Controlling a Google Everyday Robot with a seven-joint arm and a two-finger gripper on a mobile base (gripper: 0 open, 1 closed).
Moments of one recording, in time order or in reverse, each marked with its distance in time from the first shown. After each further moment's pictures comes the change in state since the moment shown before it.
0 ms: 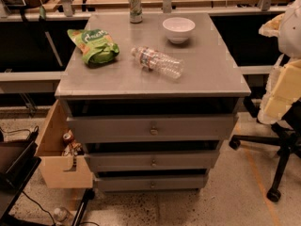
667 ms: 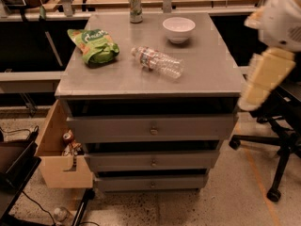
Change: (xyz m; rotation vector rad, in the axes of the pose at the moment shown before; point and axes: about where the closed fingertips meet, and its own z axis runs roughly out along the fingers) arm -0.029 -0.019 0.008 0.015 -0.012 -0.003
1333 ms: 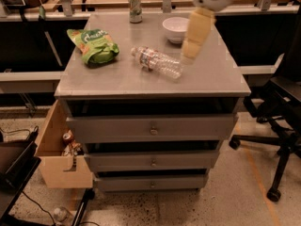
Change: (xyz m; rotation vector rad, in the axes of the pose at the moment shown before) arm -0.091 -0.086 0.042 0.029 0.103 0.120
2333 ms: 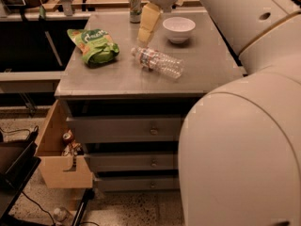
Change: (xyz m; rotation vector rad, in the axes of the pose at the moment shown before) arm -0.104 -0.057 0.076 -0.024 0.035 0.202
